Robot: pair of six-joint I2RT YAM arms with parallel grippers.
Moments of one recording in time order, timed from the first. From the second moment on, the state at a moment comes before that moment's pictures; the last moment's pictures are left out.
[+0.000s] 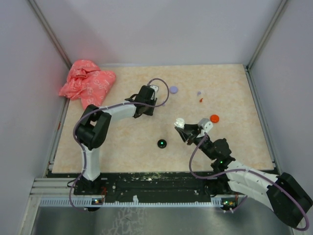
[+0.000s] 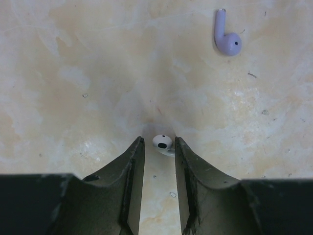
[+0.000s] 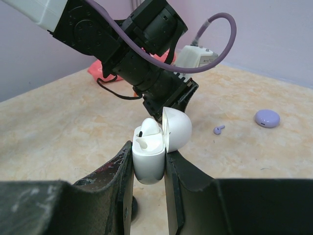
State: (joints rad) left arm -0.60 2.00 1.31 -0.14 -0.15 -0.14; right arm 0.70 0.83 0.07 0.98 -0.09 0.08
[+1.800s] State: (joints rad) left arm -1.03 1.14 0.89 0.20 -0.27 0.22; right arm 0.70 1.16 0.25 1.23 -0.21 -0.02
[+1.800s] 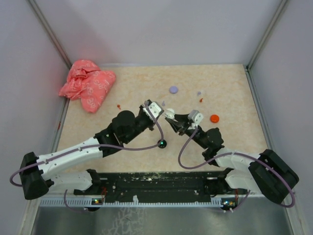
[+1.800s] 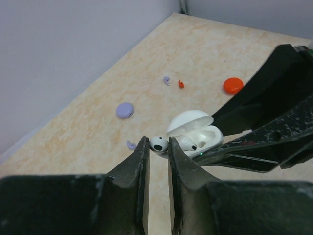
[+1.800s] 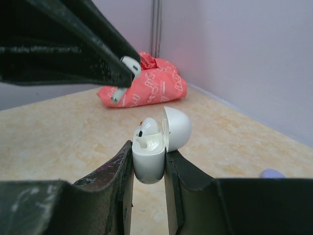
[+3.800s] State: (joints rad) left arm -1.24 1.25 0.86 0.36 -0.47 0.74; right arm 0.70 1.17 0.29 1.22 -0.30 0.02
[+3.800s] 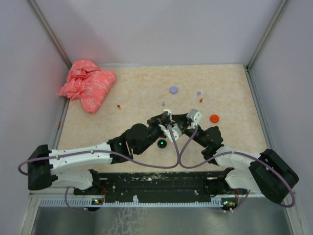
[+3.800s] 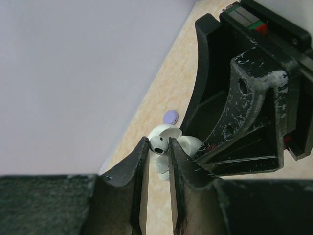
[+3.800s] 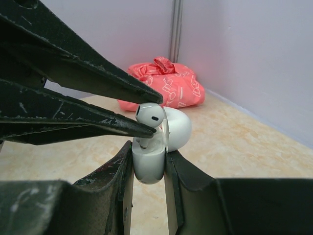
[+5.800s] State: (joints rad) left arm -0.95 1.01 0.96 0.02 -0.03 0.18; right arm 0.70 1.21 0.29 1.34 -0.32 0.09
